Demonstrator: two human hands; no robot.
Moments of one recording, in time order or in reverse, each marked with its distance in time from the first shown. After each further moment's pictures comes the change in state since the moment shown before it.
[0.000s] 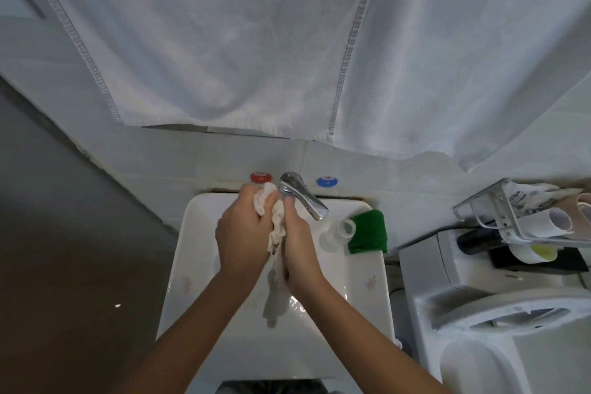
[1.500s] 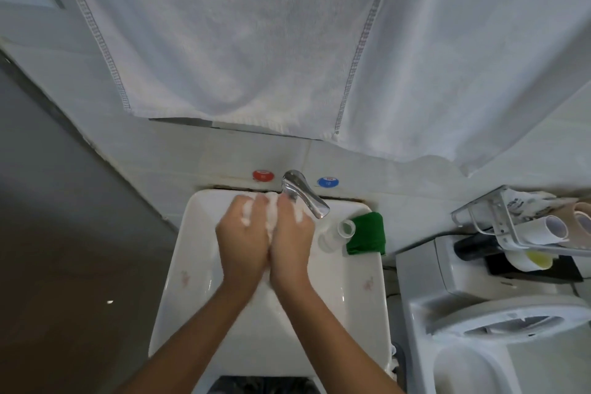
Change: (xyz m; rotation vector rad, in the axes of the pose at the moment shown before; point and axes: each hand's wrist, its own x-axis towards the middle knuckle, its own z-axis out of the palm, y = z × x) left_hand -0.016 -0.002 -0.004 -0.413 0.145 -0.174; right_hand -0.012 -0.016 0.023 0.198 0.278 -0.017
